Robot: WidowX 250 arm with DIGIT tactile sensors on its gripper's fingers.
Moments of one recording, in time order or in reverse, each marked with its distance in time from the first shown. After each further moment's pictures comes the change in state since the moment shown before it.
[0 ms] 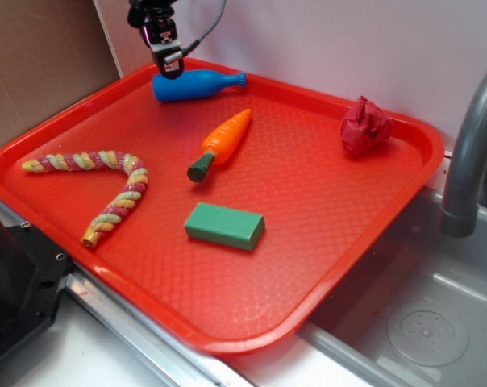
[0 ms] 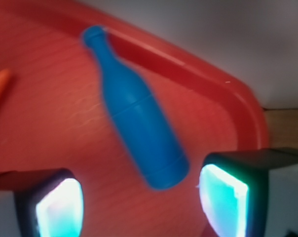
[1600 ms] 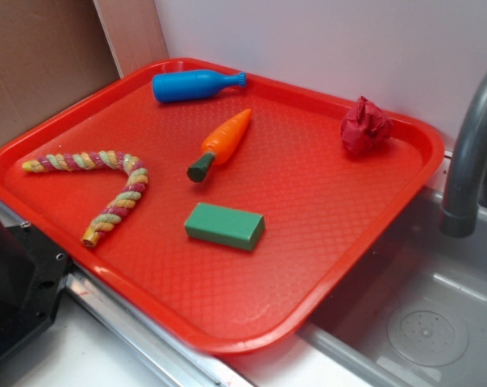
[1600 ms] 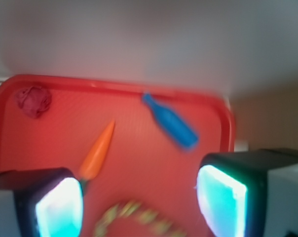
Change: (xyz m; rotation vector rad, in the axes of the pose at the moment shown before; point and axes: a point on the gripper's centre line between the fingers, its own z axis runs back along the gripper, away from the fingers) arm 0.030 -0.031 0.132 -0.092 -0.043 0.123
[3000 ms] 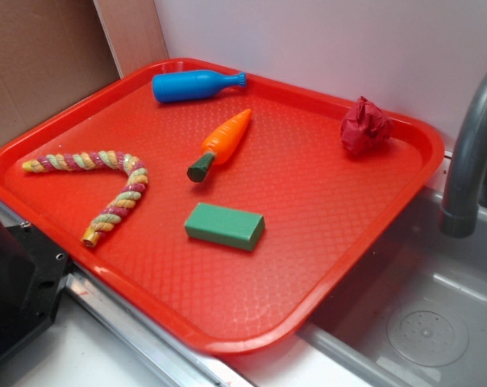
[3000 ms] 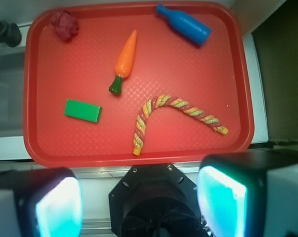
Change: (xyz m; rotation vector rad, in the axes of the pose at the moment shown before) arm -0.178 -0.124 0.045 0.004 -0.064 0.263
